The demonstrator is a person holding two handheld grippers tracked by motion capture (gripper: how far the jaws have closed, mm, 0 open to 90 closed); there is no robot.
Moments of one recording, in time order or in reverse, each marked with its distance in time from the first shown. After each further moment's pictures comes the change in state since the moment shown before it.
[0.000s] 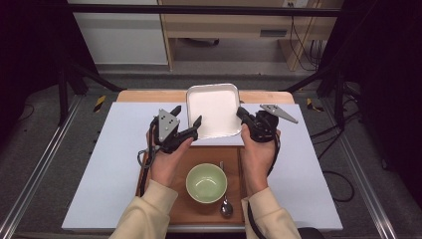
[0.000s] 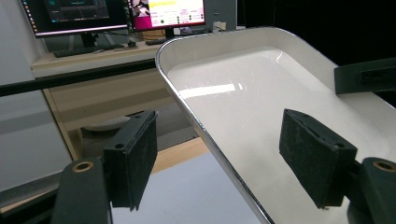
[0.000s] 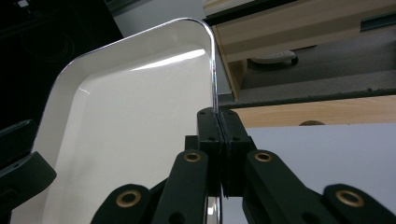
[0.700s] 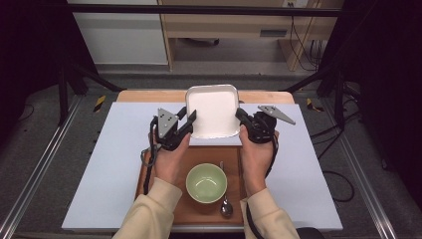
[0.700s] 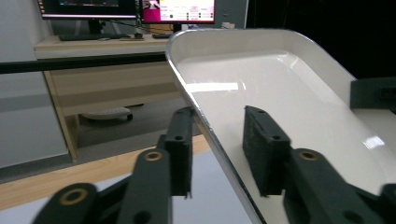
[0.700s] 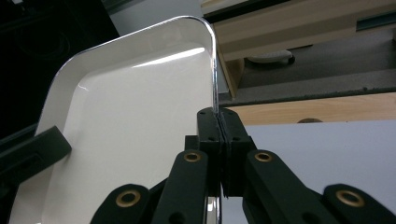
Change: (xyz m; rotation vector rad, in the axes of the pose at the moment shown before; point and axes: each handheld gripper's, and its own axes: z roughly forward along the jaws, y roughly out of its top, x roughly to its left) left arm 0.004 -0.009 0.009 0.007 0.033 -0.116; right arm 0.002 -0.006 0.004 0.004 -0.016 -0.015
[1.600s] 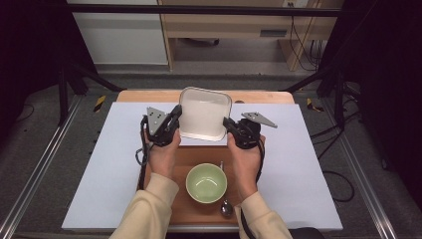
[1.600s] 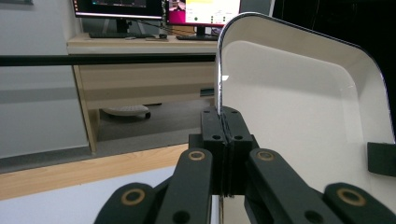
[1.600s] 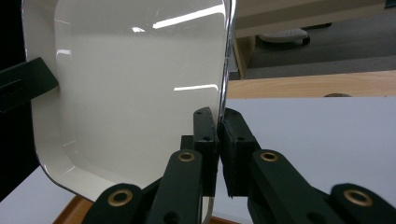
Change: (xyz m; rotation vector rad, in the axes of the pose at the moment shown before) left arm 0.021 -0.003 -0.002 -0.018 0.076 -0.030; right arm 0.012 -0.029 0.023 0.085 0.037 -0.048
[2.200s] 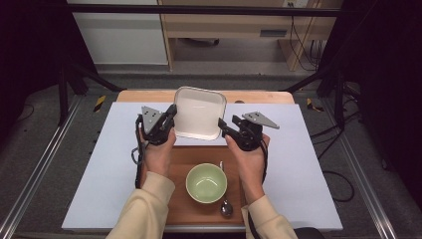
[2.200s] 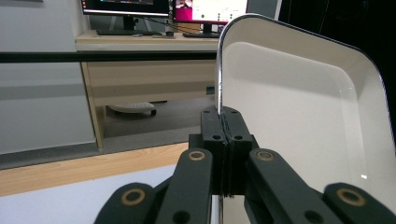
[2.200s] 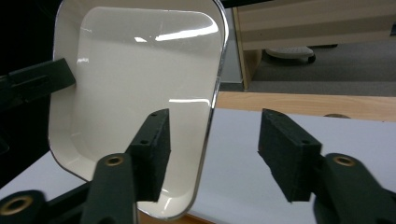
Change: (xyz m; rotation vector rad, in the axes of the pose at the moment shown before) left arm 0.016 0.000 -0.002 0.009 0.027 -0.008; right arm 0.001 0.004 -0.011 -0.036 0.031 -0.097
